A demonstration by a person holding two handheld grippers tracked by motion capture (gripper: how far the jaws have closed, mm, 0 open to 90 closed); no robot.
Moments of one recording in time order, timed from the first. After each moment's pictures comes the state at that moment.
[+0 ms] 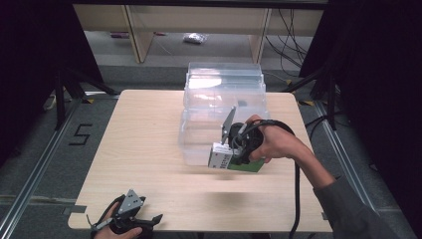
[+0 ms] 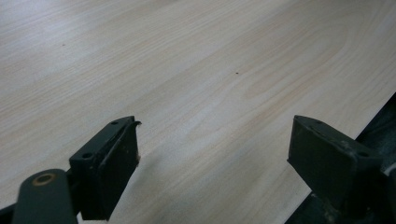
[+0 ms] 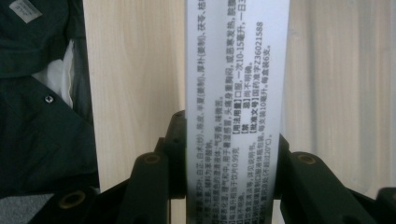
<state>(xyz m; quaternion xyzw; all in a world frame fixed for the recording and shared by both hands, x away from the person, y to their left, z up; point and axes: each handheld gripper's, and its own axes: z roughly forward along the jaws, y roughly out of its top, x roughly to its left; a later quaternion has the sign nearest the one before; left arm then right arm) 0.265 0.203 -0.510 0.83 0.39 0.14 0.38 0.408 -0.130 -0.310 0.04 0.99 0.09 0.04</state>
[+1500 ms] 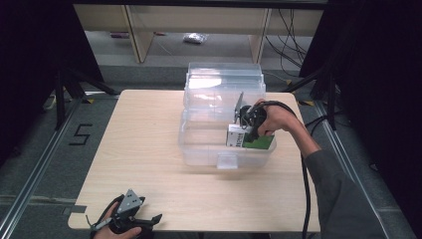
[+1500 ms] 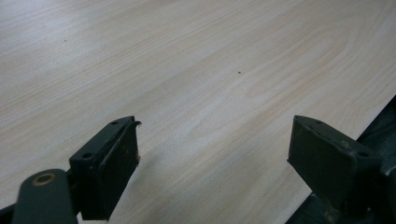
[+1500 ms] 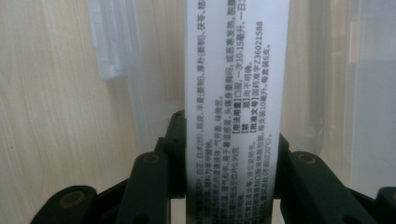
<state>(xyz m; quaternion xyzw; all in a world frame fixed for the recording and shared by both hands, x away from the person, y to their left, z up) 0.265 0.204 -0.511 0.83 0.40 0.13 0.38 0.519 -0.168 -0.365 0.06 1.00 0.04 0.05</state>
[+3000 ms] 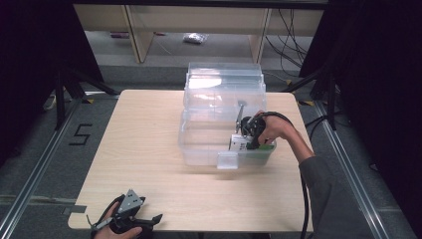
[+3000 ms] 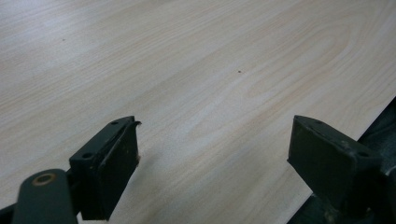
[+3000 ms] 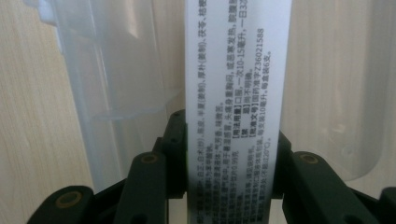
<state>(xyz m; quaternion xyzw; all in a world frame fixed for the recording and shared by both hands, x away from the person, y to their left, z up) 0.266 0.204 -0.512 0.83 0.39 0.13 0.37 0.530 -0.180 -0.418 0.05 1.00 0.03 0.01</state>
